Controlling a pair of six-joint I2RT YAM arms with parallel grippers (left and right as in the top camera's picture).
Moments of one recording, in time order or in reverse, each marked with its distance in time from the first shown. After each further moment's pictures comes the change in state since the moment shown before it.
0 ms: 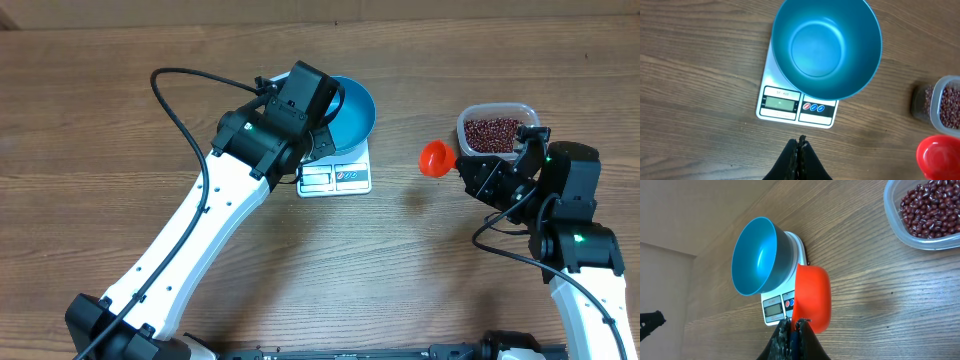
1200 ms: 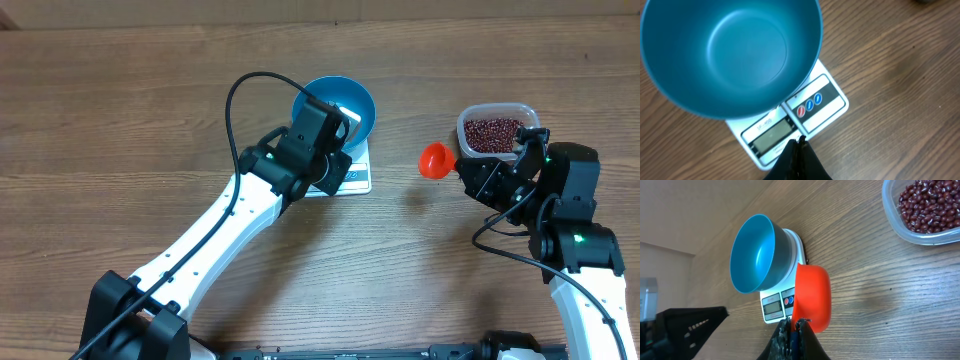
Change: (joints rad) left arm -0.019 -0.006 -0.372 0.467 0.167 0.814; right arm 0.000 -0.001 0.000 -0.016 0.001 -0.001
